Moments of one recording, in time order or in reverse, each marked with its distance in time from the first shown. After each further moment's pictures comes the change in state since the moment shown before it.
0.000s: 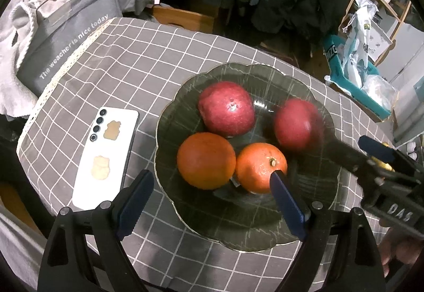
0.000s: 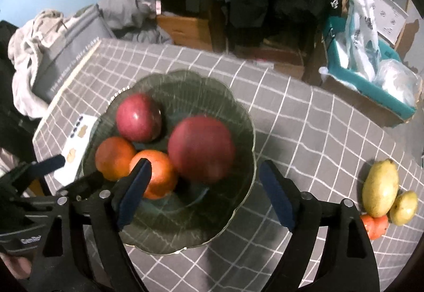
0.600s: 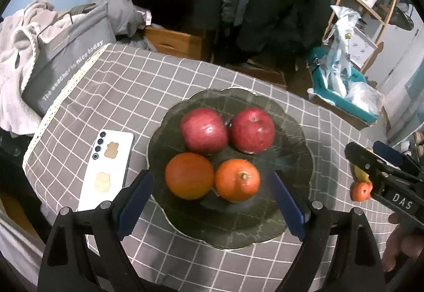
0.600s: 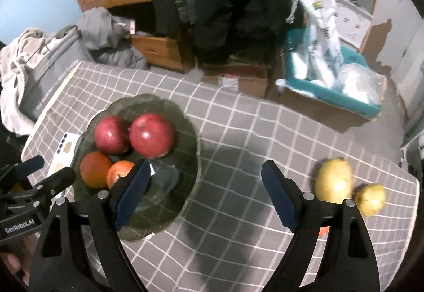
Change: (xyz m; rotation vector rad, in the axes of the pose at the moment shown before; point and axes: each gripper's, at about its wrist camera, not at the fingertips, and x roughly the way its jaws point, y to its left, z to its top) left arm -0.039 -0.020 0.008 0.044 -0.089 -0.032; right arm -0.055 -0.028 -0.003 0.041 -0.080 -0.162
